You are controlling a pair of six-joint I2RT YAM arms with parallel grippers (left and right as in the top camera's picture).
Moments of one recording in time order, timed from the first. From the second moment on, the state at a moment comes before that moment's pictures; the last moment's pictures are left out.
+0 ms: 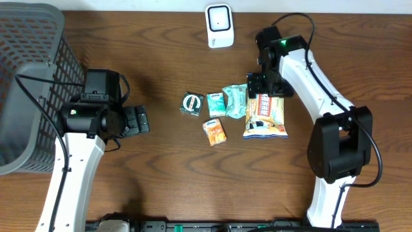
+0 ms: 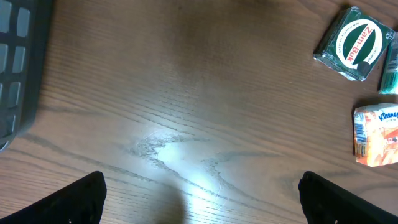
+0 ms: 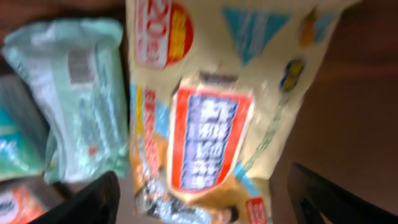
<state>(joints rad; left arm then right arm) -0.05 1.27 1.18 -1.18 -0.03 -0.28 0.29 2.08 1.75 -1.18 0.04 0.28</state>
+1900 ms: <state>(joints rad) -0.05 1.28 1.18 -1.18 -0.03 -0.28 0.24 2.20 1.70 -1.12 -0.06 0.12</state>
